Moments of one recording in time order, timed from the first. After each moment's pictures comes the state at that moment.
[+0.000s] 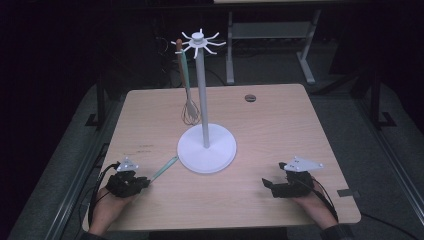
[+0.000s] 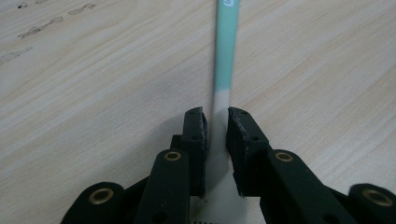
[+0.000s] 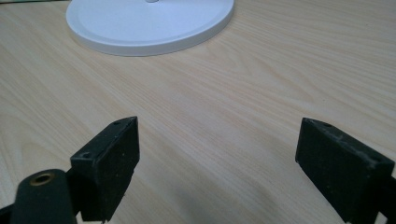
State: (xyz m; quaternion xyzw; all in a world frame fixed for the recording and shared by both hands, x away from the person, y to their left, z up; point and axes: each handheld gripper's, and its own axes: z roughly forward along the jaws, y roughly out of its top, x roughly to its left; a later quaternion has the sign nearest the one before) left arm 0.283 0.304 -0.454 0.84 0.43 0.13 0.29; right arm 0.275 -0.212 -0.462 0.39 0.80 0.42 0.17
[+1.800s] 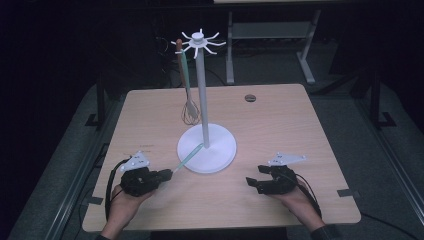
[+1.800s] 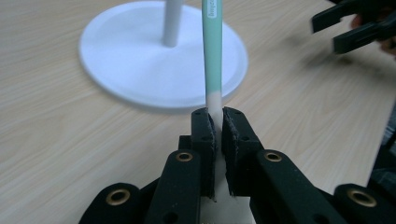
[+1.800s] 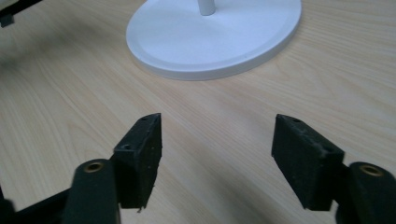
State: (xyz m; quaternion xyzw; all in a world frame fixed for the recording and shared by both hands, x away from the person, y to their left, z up) left arm 0.268 0.241 -0.406 0.81 0.36 0.09 0.46; right arm 0.281 -0.168 -0.446 0.40 0.80 0.44 0.08
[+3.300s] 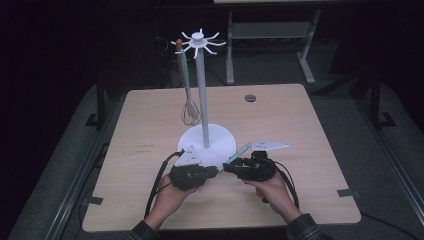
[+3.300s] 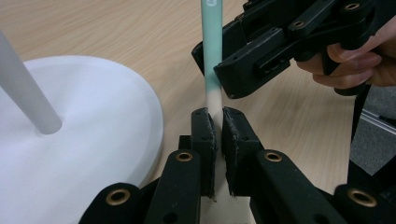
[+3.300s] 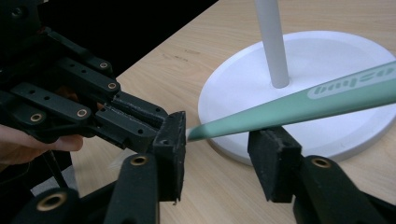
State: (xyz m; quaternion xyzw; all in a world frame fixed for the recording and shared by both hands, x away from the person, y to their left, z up) left arm 0.284 0.129 -0.403 0.84 0.26 0.08 0.46; right arm 0.304 -0.117 -0.420 0.39 0.75 0.54 -0.01
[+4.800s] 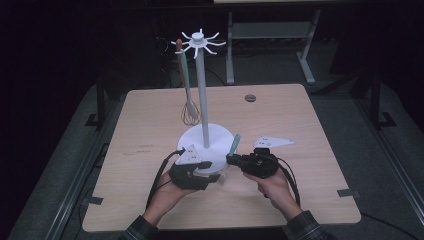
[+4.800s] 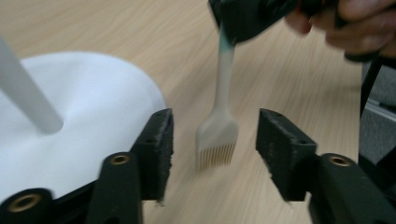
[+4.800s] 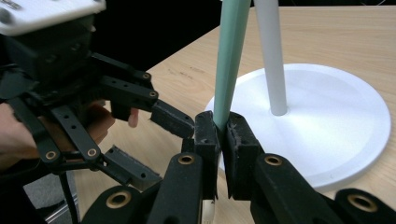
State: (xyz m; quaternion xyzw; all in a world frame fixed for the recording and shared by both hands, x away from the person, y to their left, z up) left arm 0.293 0.138 -0.410 0.86 0.25 0.07 0.44; right arm 0.305 -0.120 -0.402 0.35 0.75 0.56 0.02
